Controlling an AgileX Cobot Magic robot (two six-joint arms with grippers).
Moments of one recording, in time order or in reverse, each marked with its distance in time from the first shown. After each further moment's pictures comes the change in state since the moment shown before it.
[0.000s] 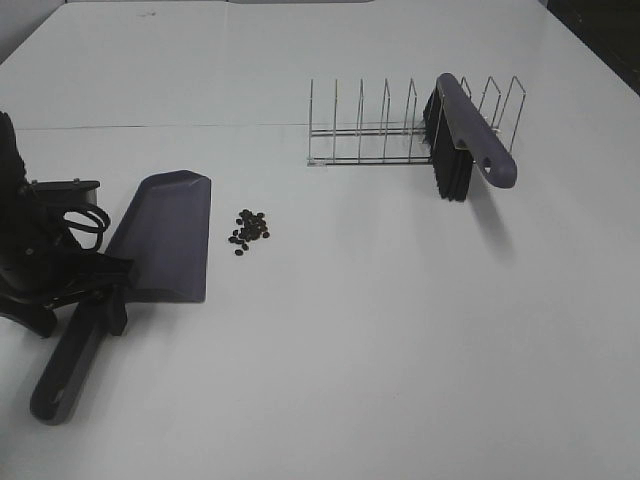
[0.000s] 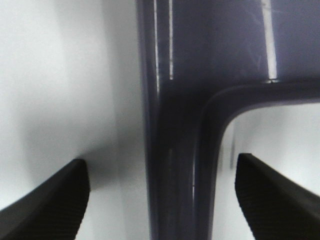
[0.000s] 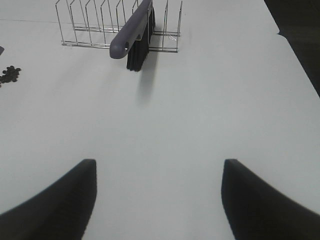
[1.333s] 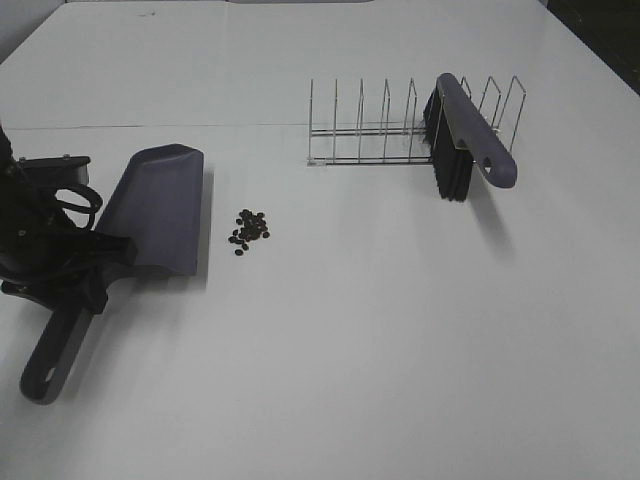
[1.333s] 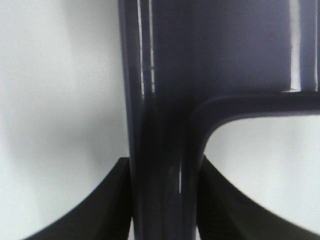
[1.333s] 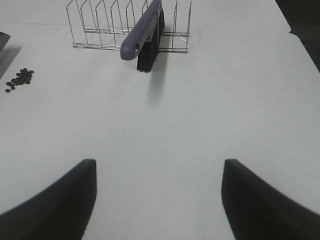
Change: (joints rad) left arm 0.000 -0.072 0.002 0.004 -0.015 -0.026; right arm 0.000 0.000 0.000 0.042 0.000 0.003
